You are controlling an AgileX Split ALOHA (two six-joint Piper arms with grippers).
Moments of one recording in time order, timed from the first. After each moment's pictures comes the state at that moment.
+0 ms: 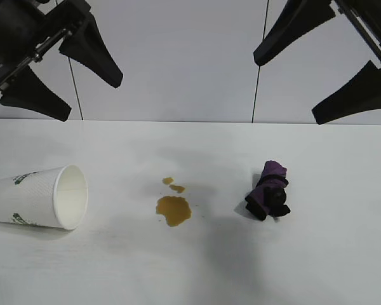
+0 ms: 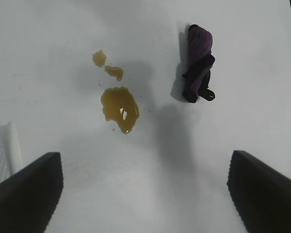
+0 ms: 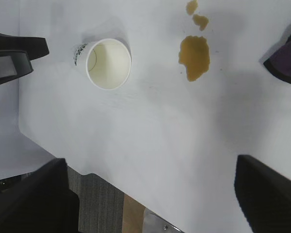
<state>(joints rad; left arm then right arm) -0.22 1.67 -1.18 -0.81 0.83 0.46 0.11 1.42 -1.03 0.80 0.97 -0.30</state>
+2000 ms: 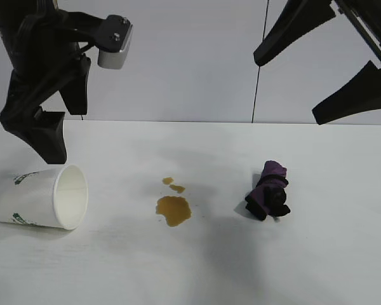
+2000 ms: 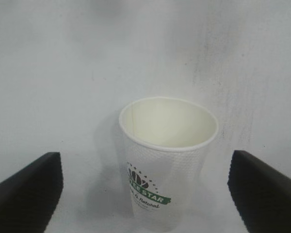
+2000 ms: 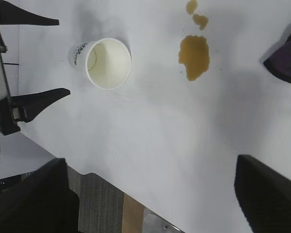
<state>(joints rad) -0.50 1.84 -1.40 0.07 1.02 1.11 0.11 1.42 -1.03 0.80 0.97 -0.30</state>
